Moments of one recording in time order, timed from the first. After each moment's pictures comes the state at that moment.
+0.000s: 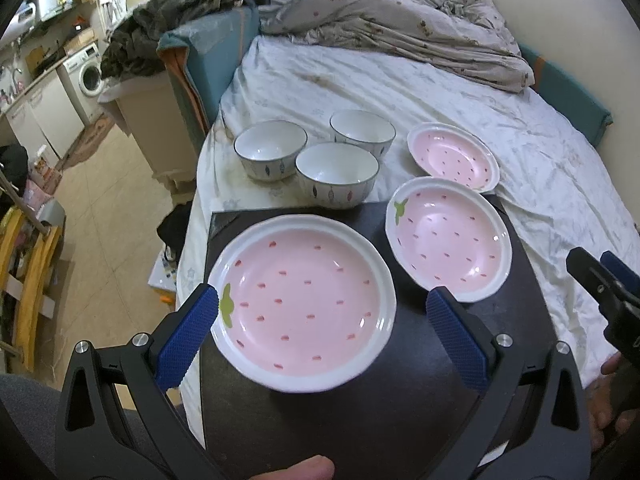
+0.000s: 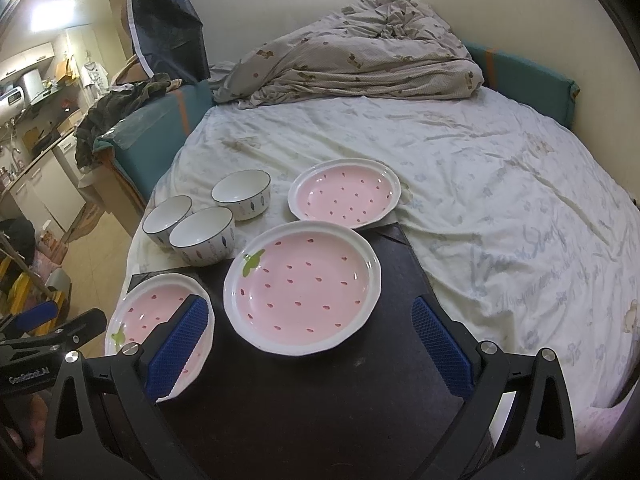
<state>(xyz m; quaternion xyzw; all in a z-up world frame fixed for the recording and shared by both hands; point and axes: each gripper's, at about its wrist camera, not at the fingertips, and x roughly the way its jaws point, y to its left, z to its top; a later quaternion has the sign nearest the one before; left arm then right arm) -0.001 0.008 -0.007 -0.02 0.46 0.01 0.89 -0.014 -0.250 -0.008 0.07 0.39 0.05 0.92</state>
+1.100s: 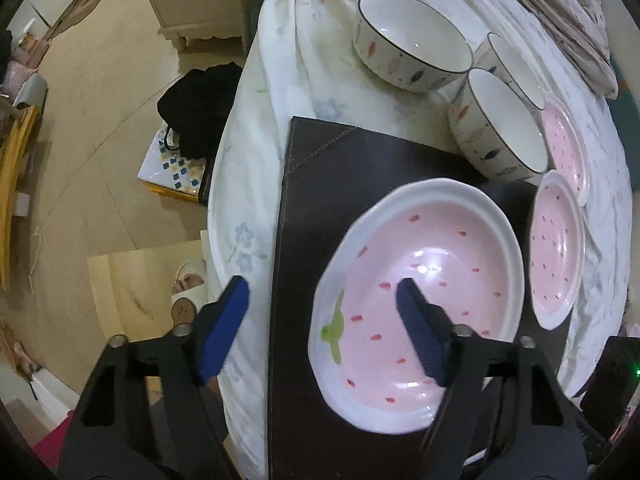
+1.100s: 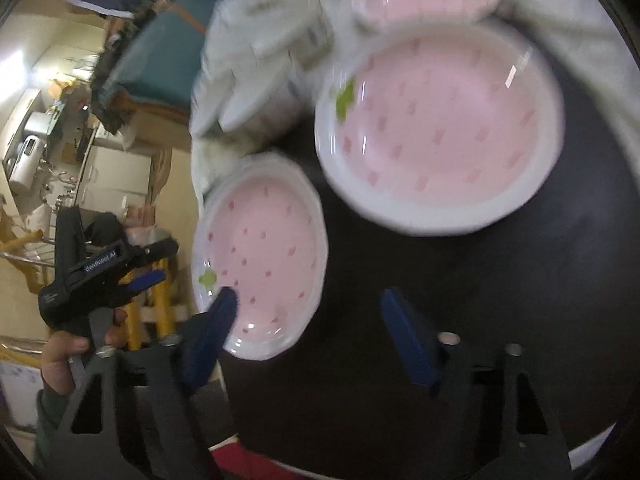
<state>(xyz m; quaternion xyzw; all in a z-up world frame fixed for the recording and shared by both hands) 0.103 0.154 -0.115 -0.14 0.66 0.04 0.74 0.039 -0.173 -0.133 0.29 0.62 0.19 0.70</state>
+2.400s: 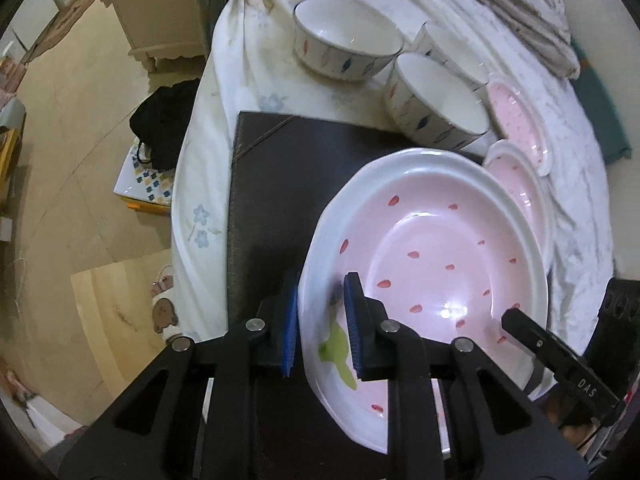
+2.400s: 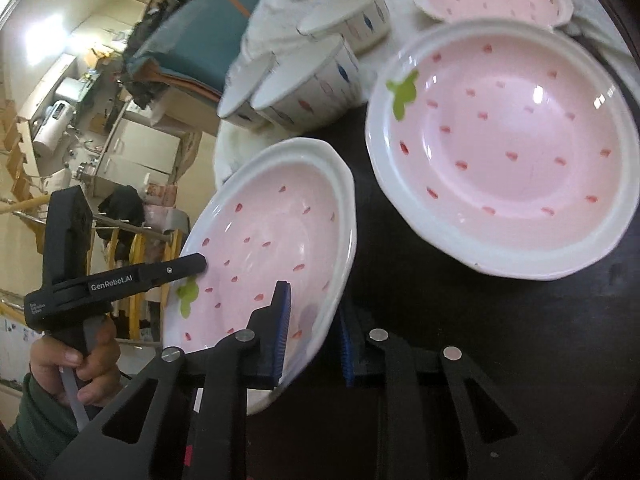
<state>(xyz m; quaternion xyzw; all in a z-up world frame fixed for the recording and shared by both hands) 0.078 0.121 -0.084 -0.14 0.63 -0.02 0.77 0.047 -0.163 -0.129 0.25 0.56 0.25 0.75</state>
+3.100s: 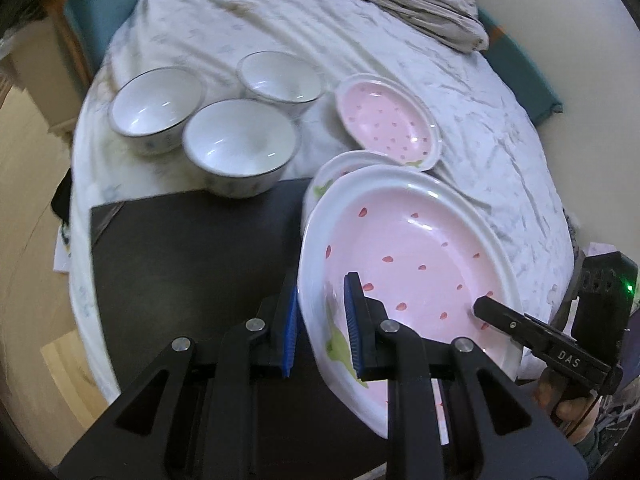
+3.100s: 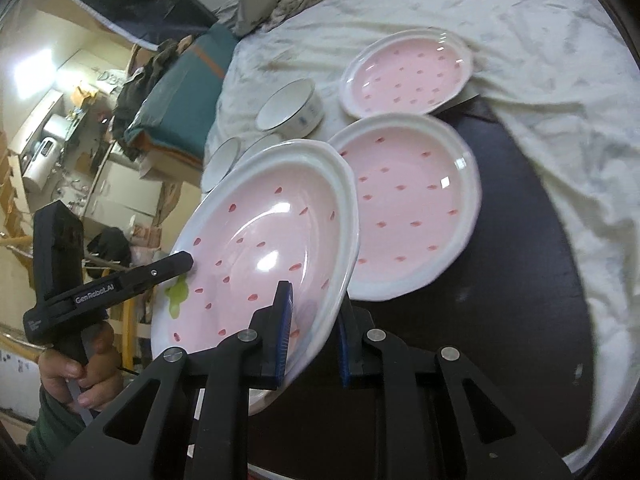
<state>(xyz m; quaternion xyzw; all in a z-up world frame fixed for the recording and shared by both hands) 0.113 -0.010 -0.030 -0.10 0.58 -0.16 0.79 0.038 -0.276 -0.065 0.26 0.53 0.17 0.79</state>
